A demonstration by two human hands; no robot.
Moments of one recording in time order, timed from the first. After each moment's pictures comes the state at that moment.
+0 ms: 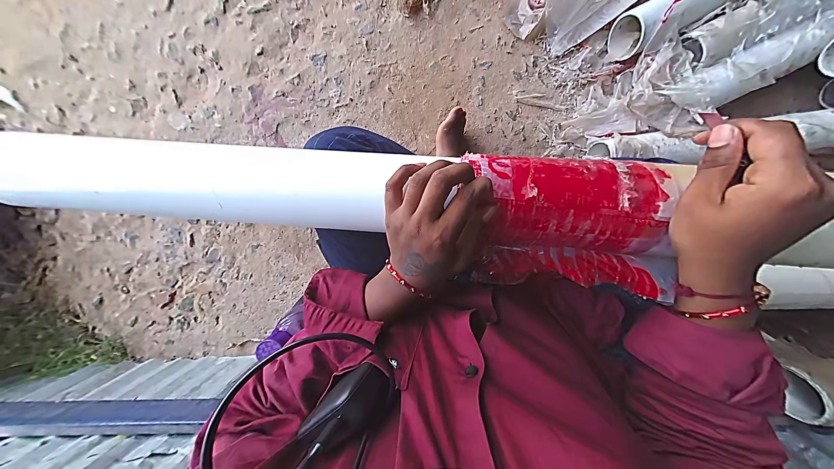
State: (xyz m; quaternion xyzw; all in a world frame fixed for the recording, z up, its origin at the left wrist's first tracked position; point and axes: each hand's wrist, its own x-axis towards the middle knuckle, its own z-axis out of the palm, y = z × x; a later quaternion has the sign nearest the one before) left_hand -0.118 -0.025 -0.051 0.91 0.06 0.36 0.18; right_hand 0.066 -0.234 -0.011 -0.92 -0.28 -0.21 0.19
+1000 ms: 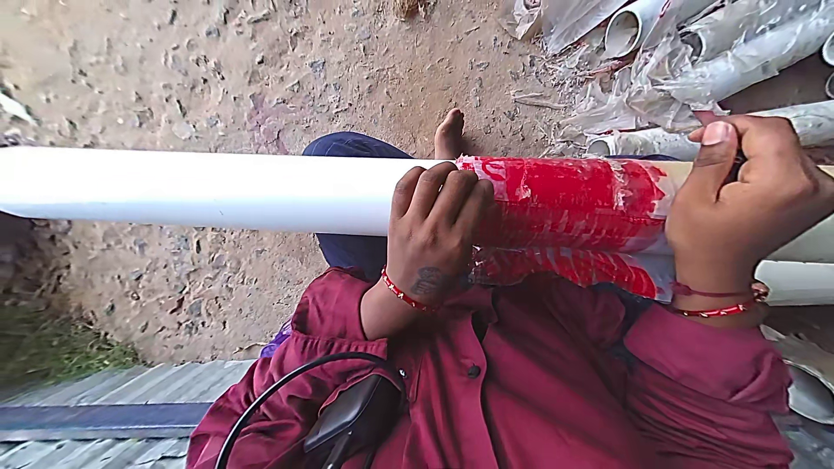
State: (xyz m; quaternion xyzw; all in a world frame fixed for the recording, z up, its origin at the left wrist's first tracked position) left_hand -0.114 -0.035 -0.024 0.94 0.07 0.32 0.07; right_hand 0.064 -0.238 -0.009 -0.92 -0.28 -0.19 0.20
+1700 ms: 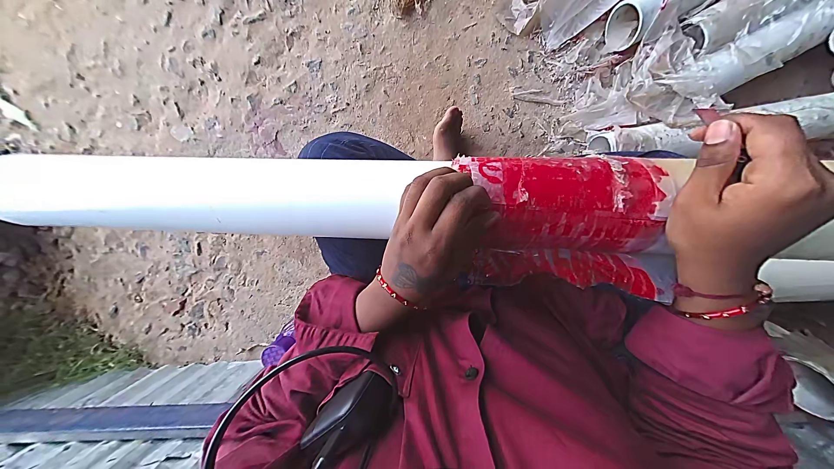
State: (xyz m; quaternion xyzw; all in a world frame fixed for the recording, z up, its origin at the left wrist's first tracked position) left_hand -0.118 -0.026 -0.038 0.91 0.02 0.34 0.24; right_hand 0.062 -0.239 -0.010 -0.92 -0.27 -0.20 0.20
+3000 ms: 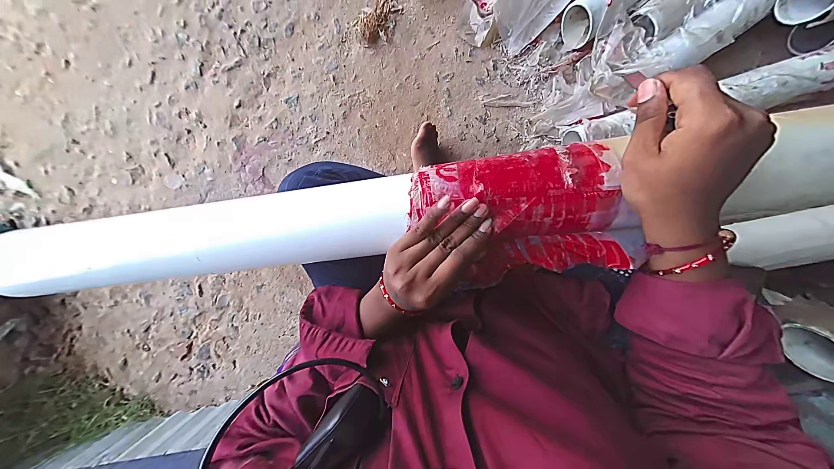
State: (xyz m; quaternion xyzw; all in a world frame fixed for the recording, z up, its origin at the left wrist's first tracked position) left_hand -0.114 -0.036 -0.060 0.90 -0.14 0.38 0.18; right_hand 0.084 -0.223 -0.003 -0.93 -0.26 -0.17 0.19
